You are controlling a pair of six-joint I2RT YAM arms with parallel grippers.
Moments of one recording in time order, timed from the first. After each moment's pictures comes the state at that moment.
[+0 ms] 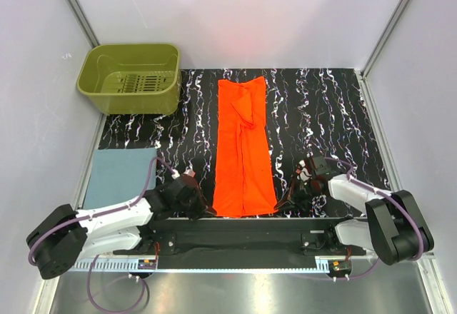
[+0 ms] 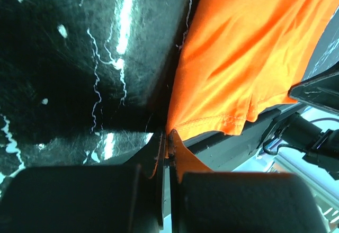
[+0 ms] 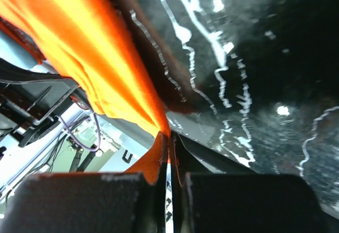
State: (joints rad) left arm -0.87 1.00 0.25 -0.14 0.15 -1.31; right arm 0.30 1.24 0.38 -0.39 -0.66 0.78
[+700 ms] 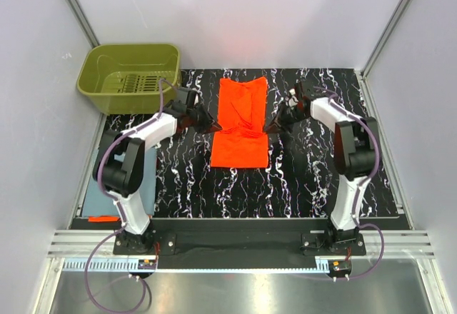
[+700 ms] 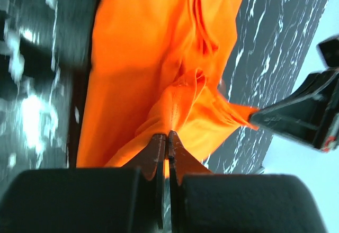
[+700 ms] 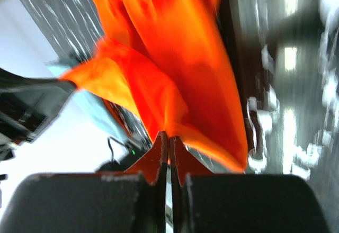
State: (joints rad) left arm -0.36 1.78 1.20 -0.23 0.36 -0.89; right arm 0.19 1.97 1.40 -0.56 -0.66 0.70
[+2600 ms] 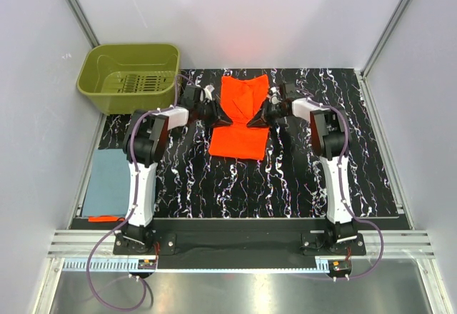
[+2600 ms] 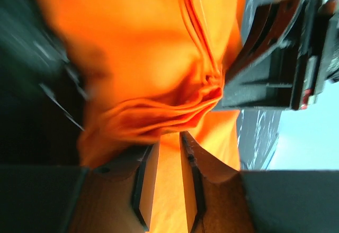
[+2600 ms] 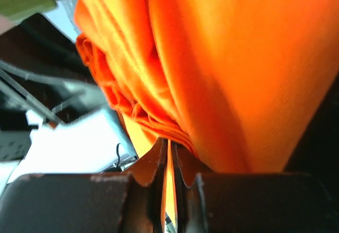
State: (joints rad) left arm -0.29 2.29 1.53 -0.02 0.69 -0.69; right arm 0.22 2.46 1.78 -0.34 -0.88 0.72
